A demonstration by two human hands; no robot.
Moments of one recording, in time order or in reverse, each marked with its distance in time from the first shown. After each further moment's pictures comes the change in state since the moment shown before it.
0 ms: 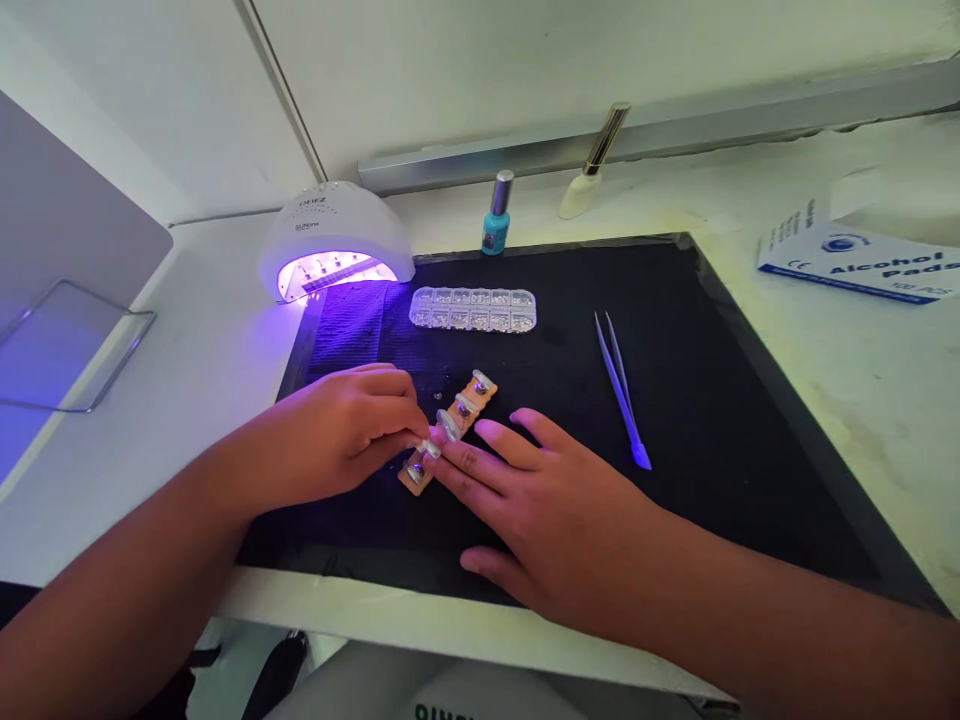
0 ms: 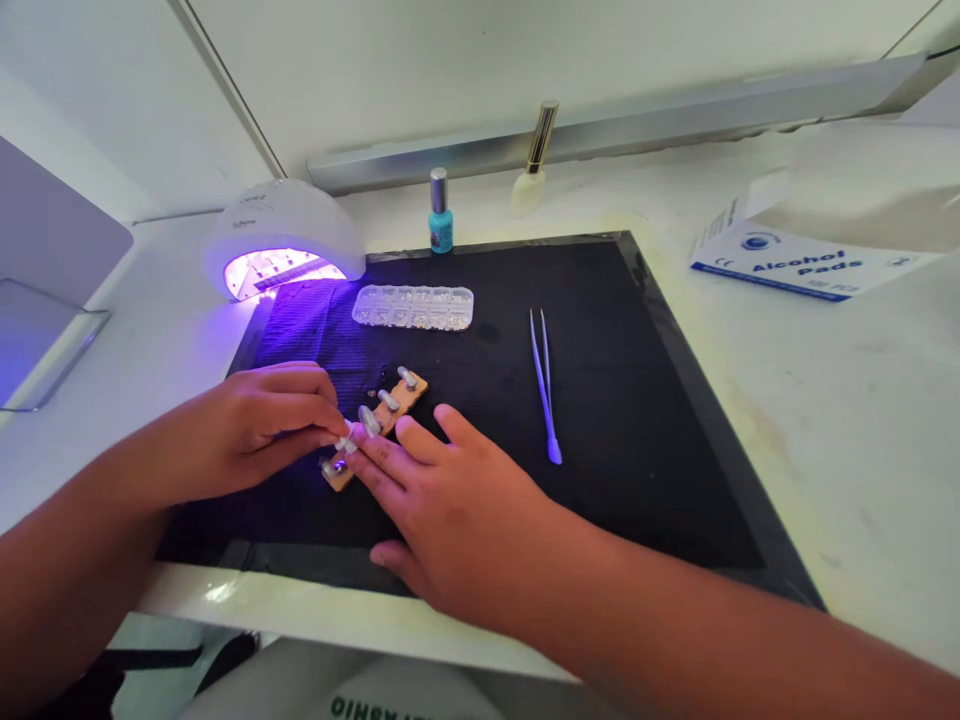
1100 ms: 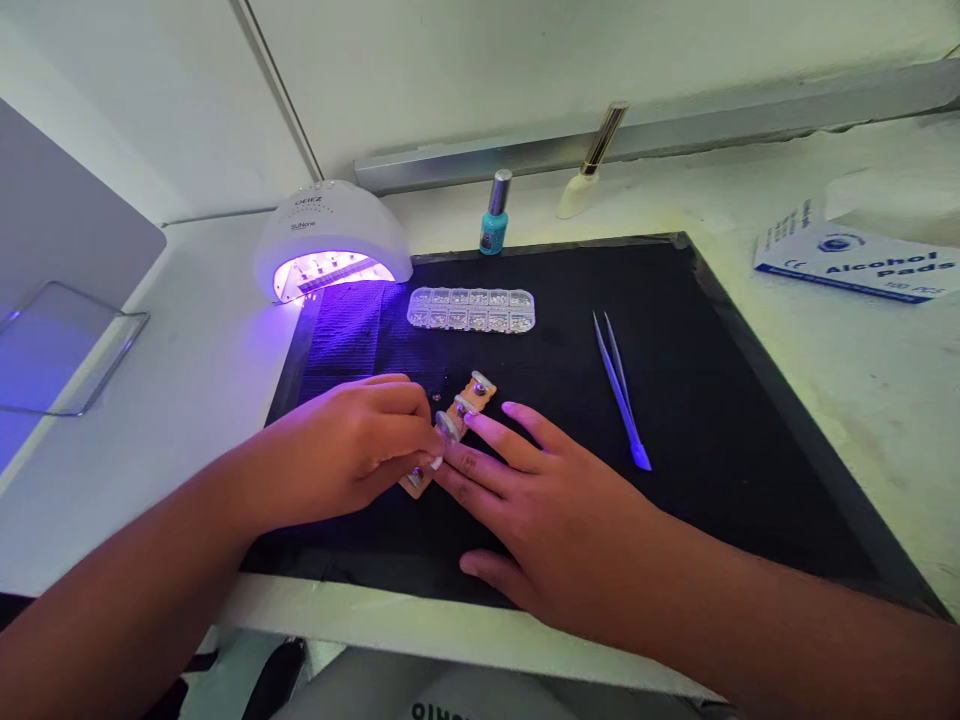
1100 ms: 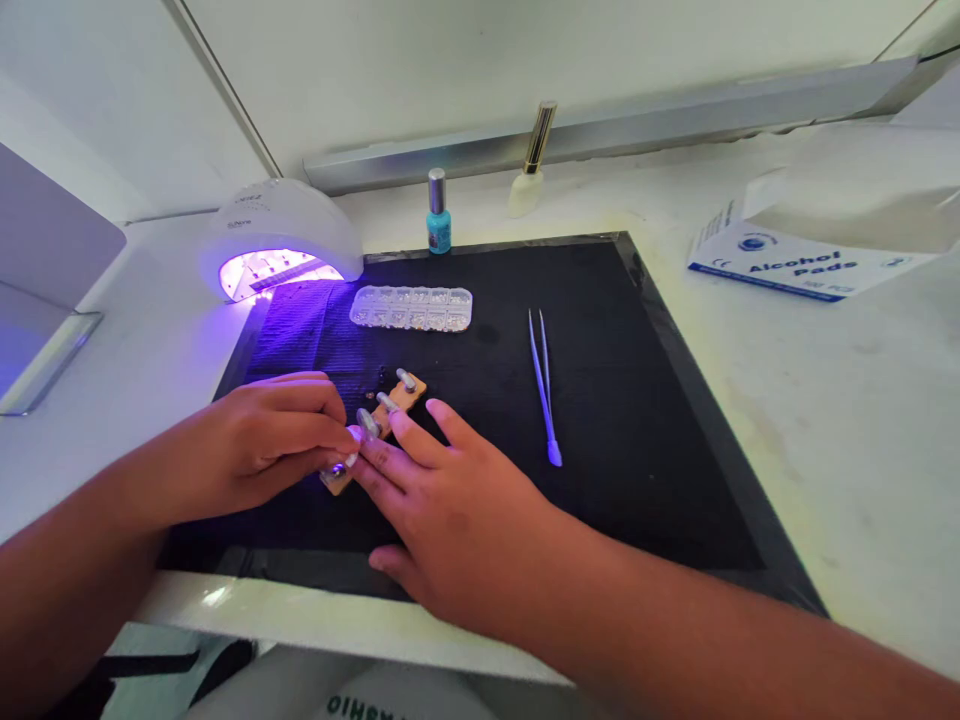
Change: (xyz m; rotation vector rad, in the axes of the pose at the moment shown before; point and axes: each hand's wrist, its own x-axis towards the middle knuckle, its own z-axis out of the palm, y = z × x) left_hand 0.004 0.008 0.006 -0.050 0.025 0.069; right_hand 0.000 0.000 -0.002 0.041 -0.027 0.012
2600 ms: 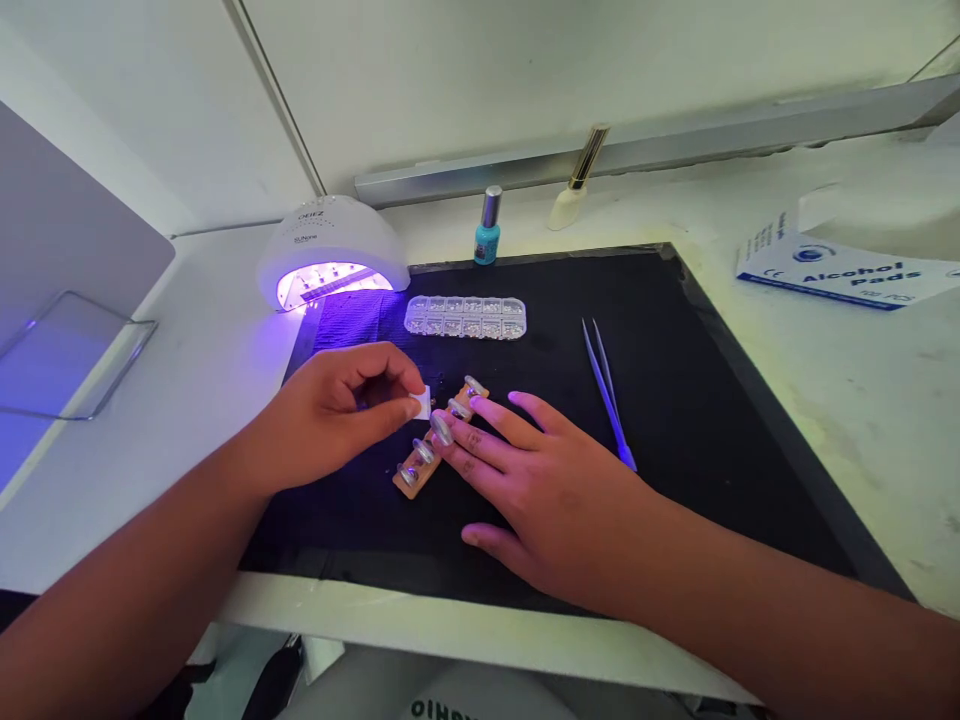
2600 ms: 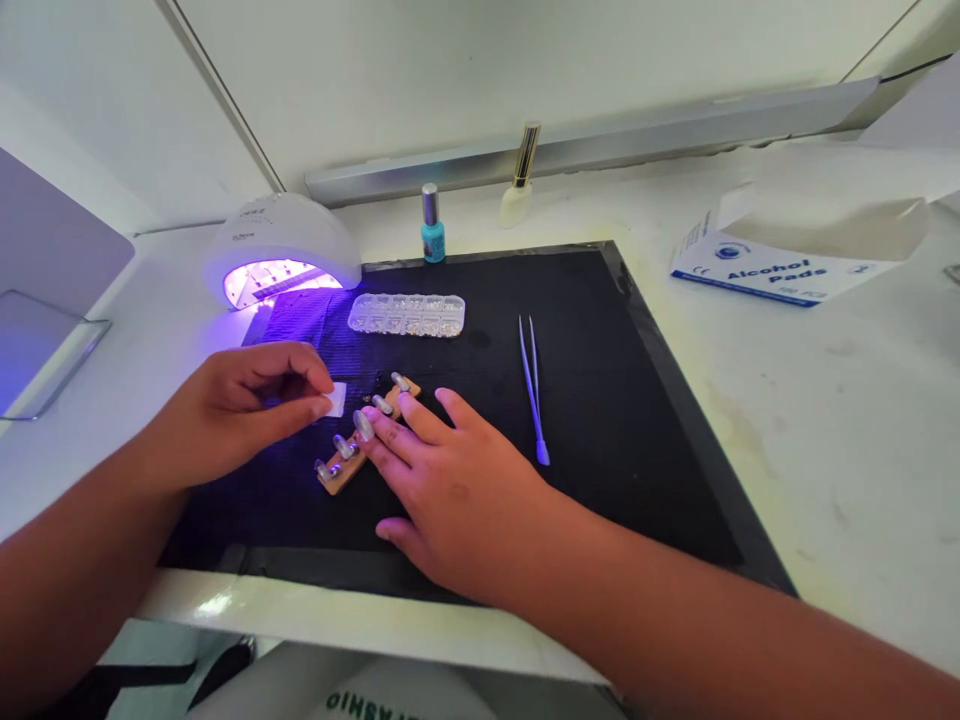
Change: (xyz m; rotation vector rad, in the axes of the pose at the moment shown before) left_hand 0.004 -0.006 0.000 -0.330 0.347 -0.321; right_hand 0.000 0.009 -0.004 -0.070 0.050 0.035
